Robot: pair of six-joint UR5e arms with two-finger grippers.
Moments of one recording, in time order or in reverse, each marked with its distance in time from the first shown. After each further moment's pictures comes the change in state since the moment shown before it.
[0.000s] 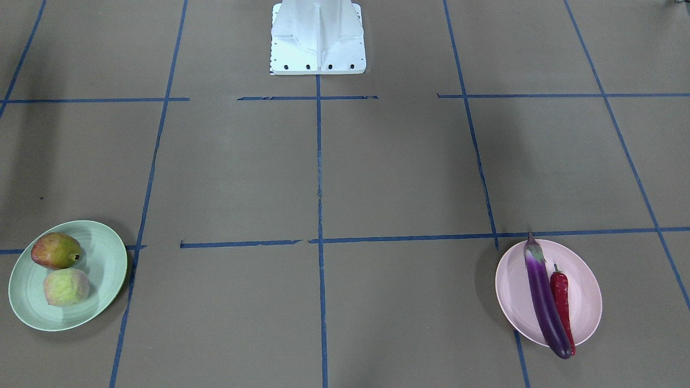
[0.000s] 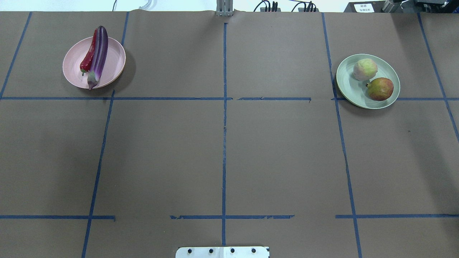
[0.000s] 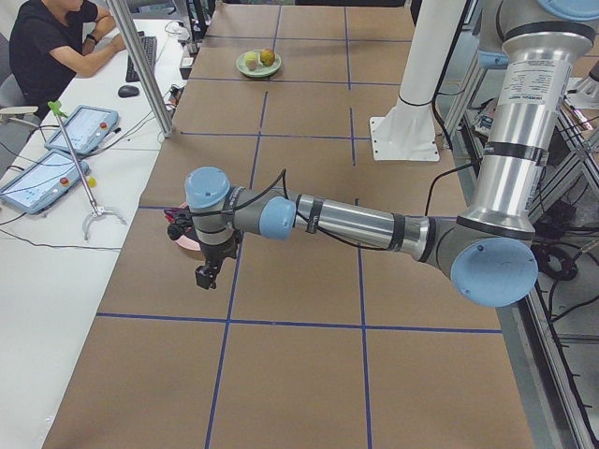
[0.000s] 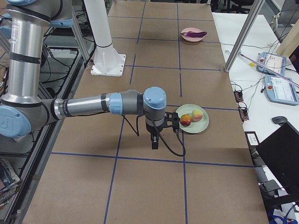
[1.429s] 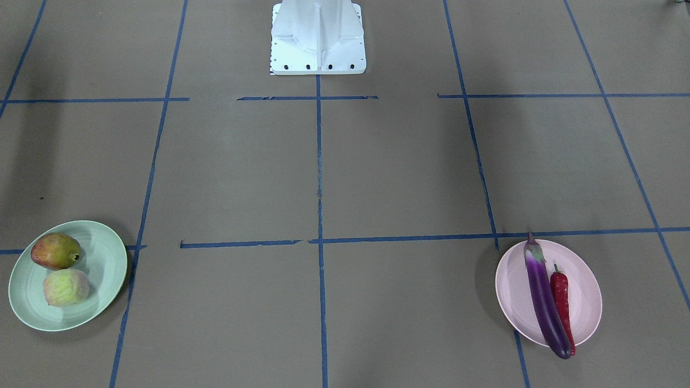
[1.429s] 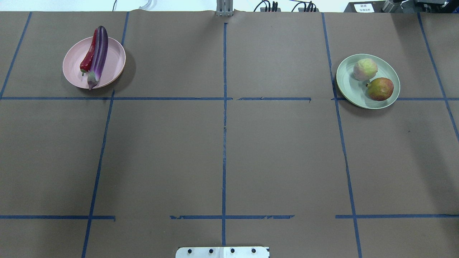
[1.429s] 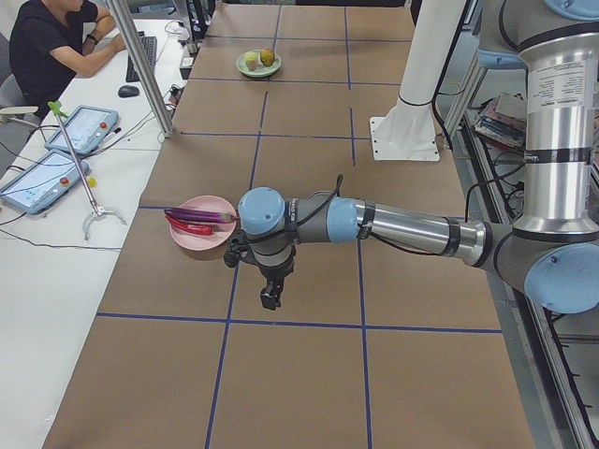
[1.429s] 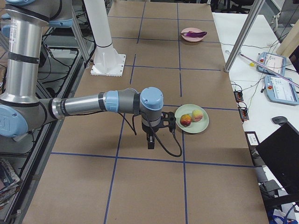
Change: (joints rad) left arm -0.034 0.255 -0.226 0.152 -0.054 0.050; right arm -0.003 -0.010 0.024 -0.018 -0.004 -0.041
